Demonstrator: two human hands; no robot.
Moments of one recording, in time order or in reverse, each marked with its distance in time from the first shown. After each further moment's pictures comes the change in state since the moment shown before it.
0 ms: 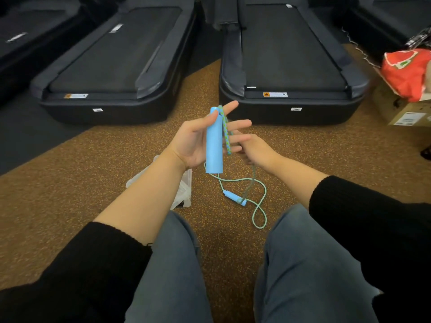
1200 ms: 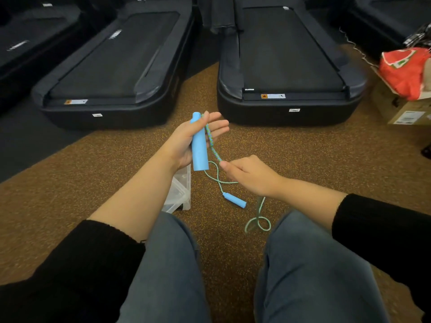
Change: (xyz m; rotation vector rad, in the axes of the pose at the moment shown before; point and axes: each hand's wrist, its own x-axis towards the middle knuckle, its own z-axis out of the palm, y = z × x) left_hand 0.003 0.004 -0.008 0.203 0.365 0.098; right_hand -0.067 -0.015 0.006 -0.420 -0.102 -0.272
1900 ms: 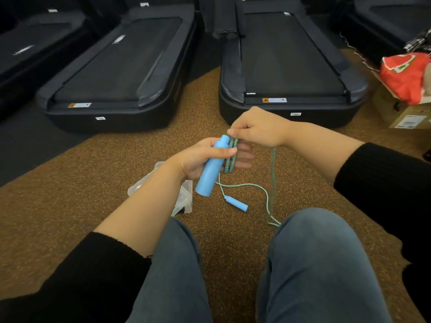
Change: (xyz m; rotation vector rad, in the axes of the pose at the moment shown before) left_hand -0.013 -0.008 0.019 0.102 -0.377 -0.211; right_hand 0.051 -0.025 -0.086 -0.334 -0.108 -0.163
